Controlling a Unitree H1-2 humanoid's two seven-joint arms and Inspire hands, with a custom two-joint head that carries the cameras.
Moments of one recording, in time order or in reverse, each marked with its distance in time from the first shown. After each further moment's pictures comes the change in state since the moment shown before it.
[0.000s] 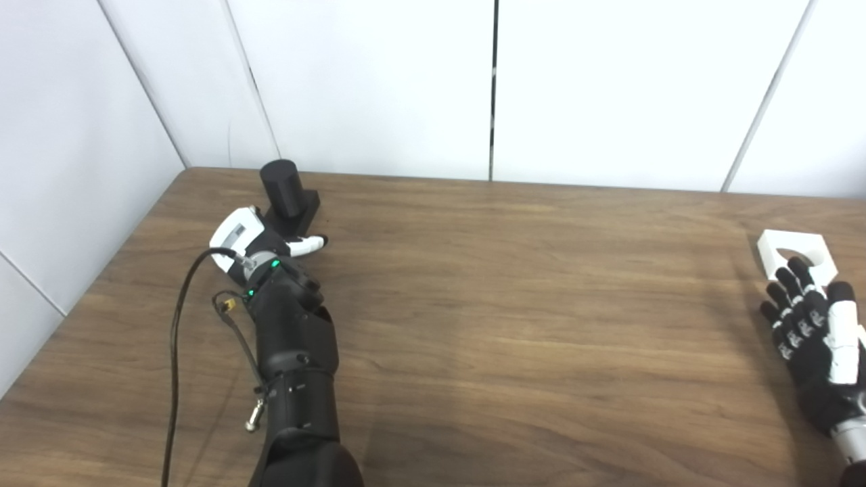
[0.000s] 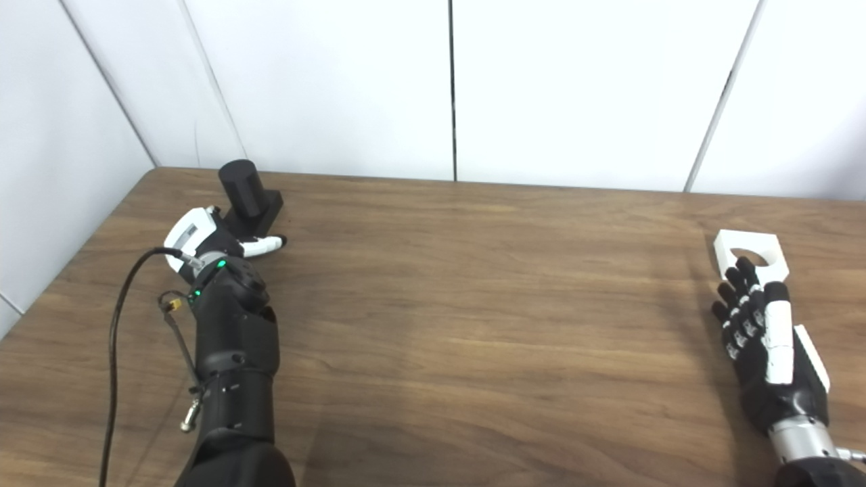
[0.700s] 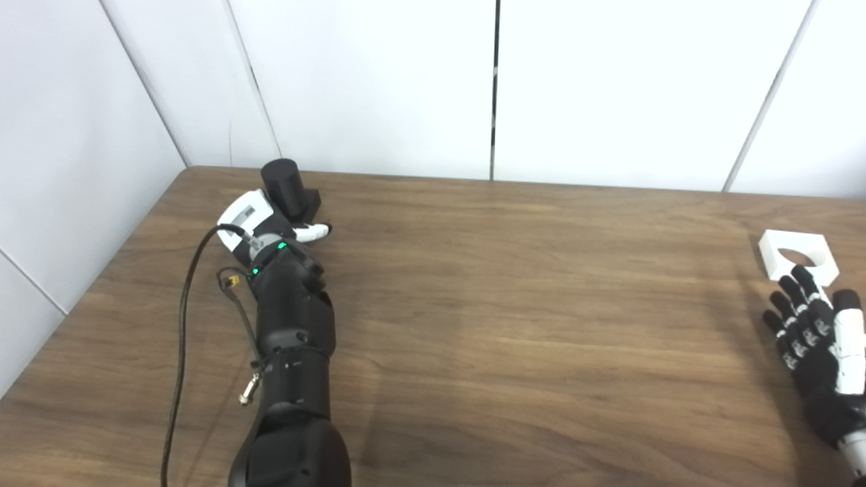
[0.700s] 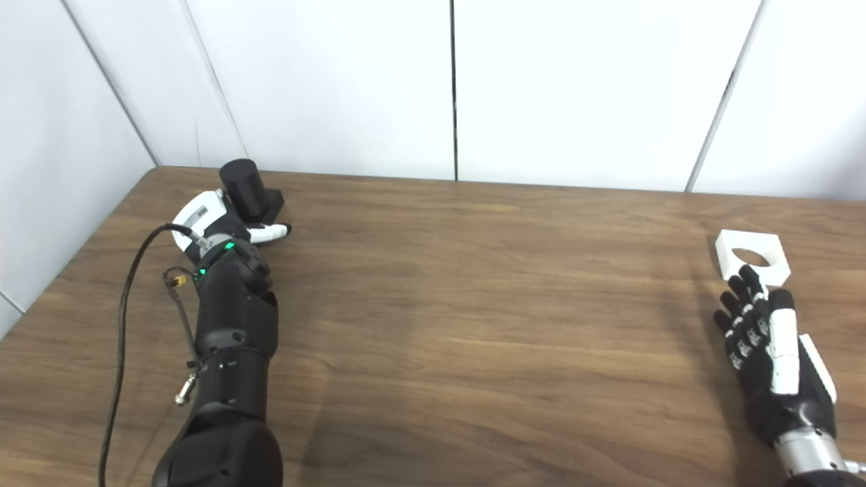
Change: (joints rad) left arm -0.042 0.058 -0.065 0.109 0.012 0.000 0.001; right arm 0.036 0.000 -0.003 -0.069 0.006 0.053 -0.010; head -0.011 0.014
